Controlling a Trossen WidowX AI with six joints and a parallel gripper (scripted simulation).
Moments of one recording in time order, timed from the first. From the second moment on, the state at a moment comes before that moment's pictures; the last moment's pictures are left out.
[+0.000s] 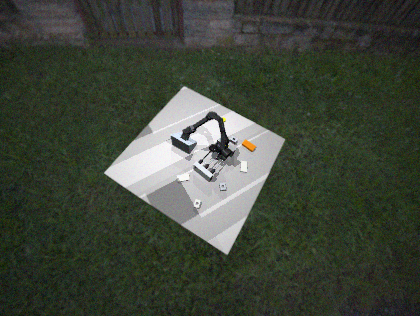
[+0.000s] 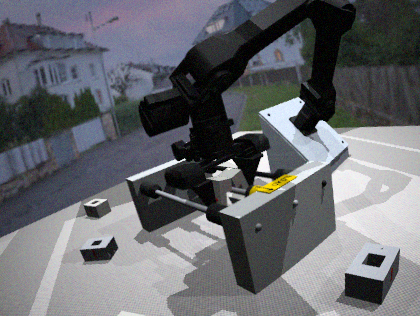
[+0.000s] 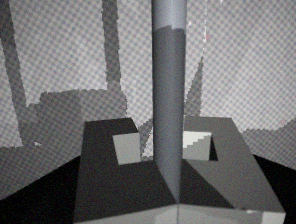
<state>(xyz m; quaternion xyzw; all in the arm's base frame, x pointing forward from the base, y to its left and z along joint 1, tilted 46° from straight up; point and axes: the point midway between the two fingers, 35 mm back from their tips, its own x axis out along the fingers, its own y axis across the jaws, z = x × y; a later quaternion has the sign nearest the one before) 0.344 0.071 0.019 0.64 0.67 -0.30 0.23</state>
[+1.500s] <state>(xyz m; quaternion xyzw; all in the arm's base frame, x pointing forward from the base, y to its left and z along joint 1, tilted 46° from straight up) 0.344 0.071 0.019 0.64 0.67 -0.30 0.23</state>
